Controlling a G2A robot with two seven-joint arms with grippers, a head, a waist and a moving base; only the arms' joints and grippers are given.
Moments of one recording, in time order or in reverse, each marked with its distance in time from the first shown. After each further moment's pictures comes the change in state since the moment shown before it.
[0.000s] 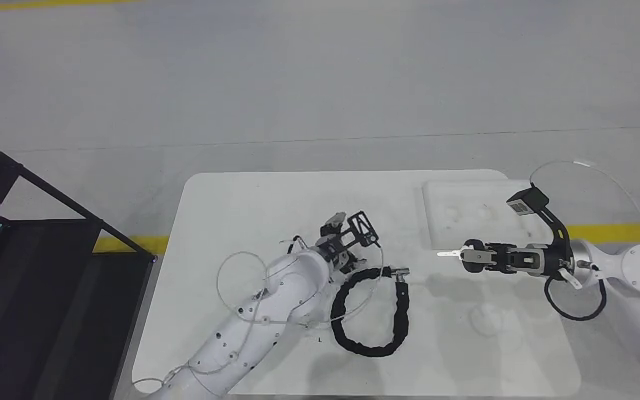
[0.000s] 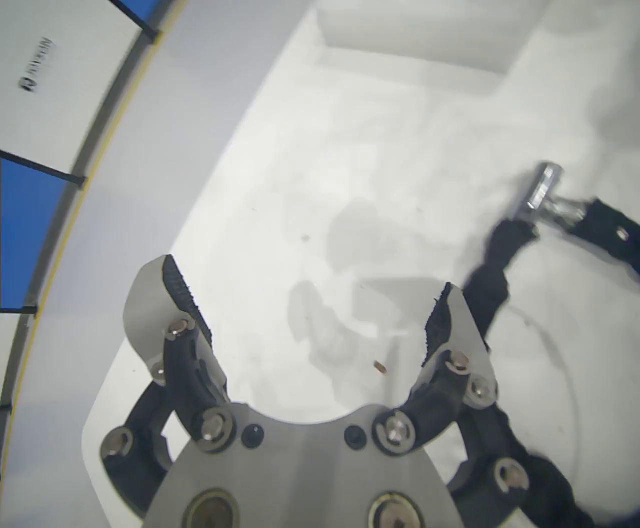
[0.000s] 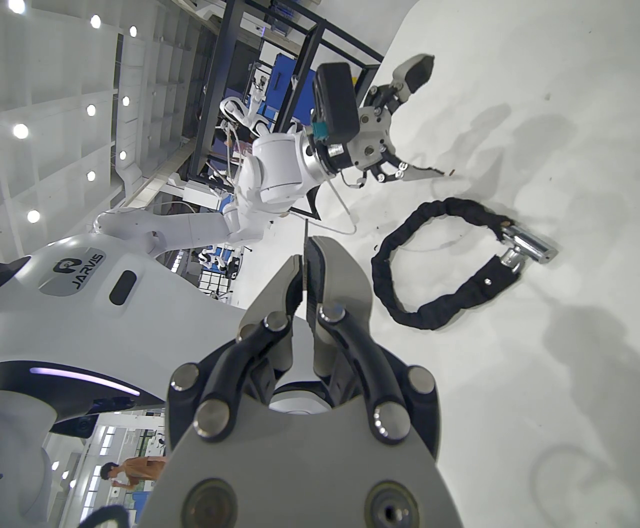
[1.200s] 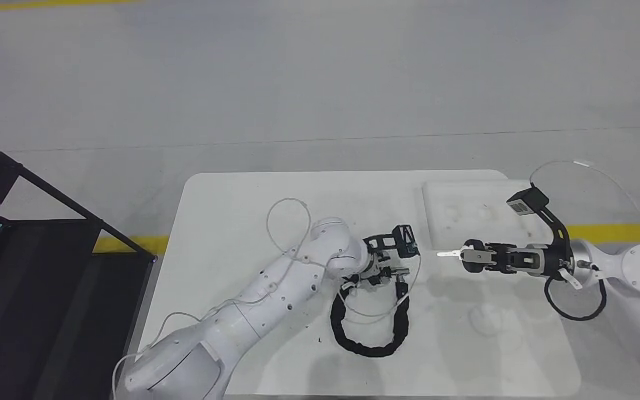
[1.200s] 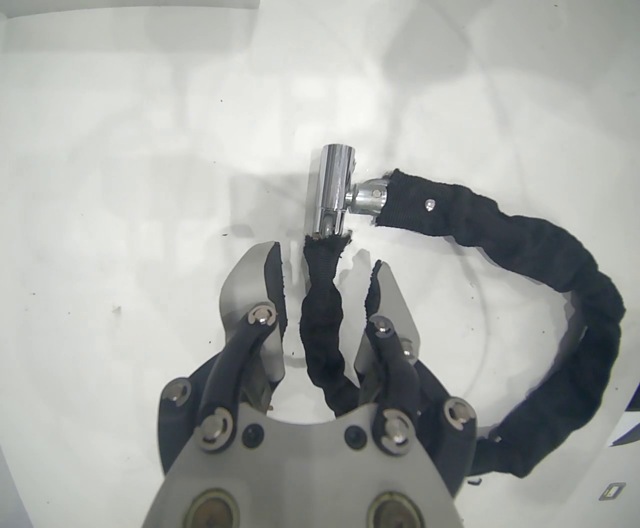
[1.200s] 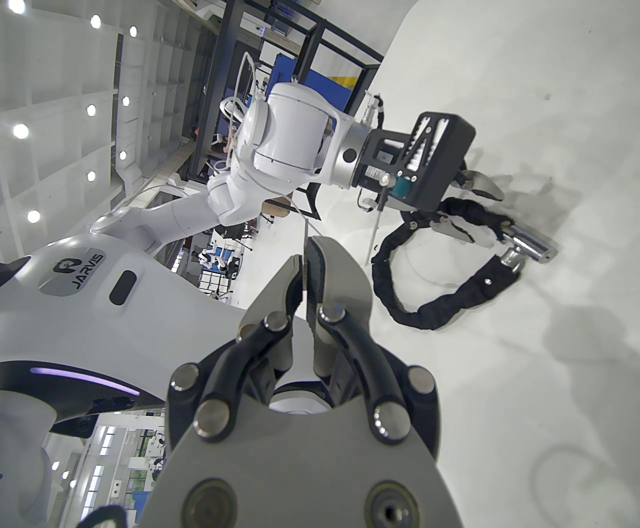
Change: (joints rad) left arm -0.379 -0.184 0.280 0.471 -0.490 -0.224 -0.209; right arm 0.000 0.000 0.000 0.000 0.000 0.000 0.000
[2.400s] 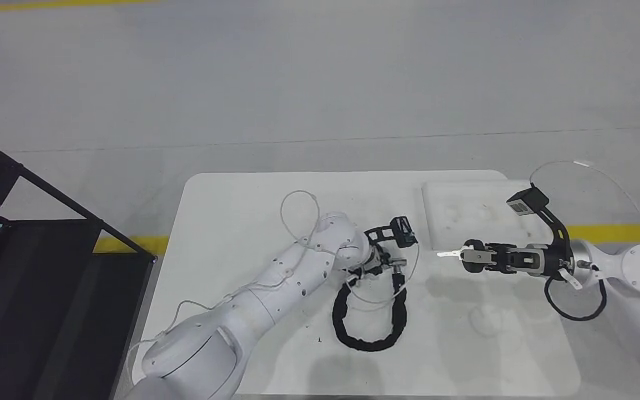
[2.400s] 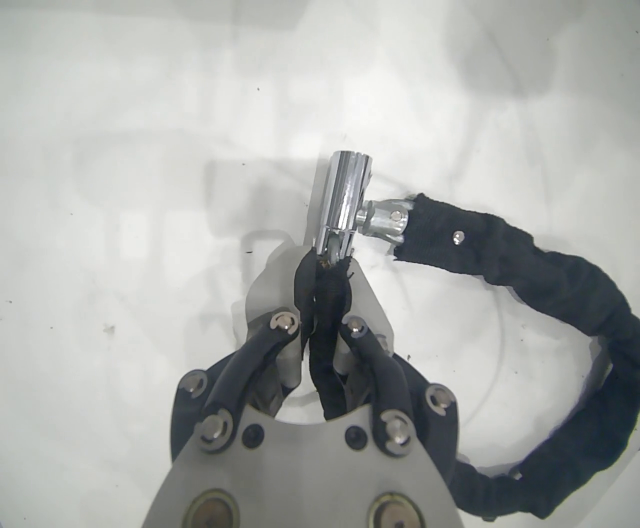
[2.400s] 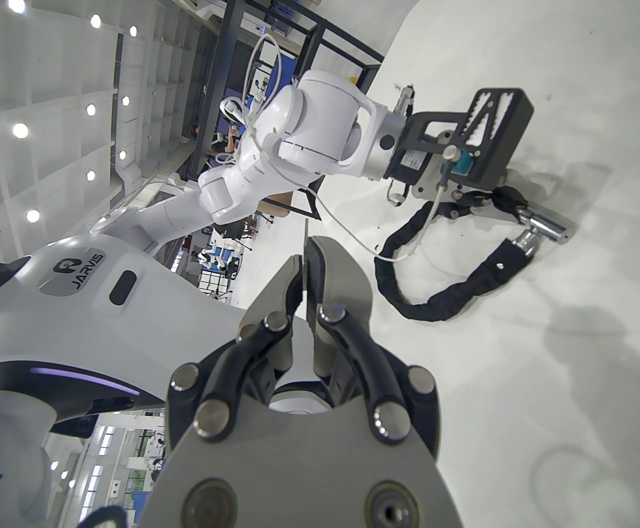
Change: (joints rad) left arm -0.083 -0.082 0.033 0.256 -0.017 0.018 0.139; right arm 0.000 0.000 0.000 0.000 0.000 0.000 0.000
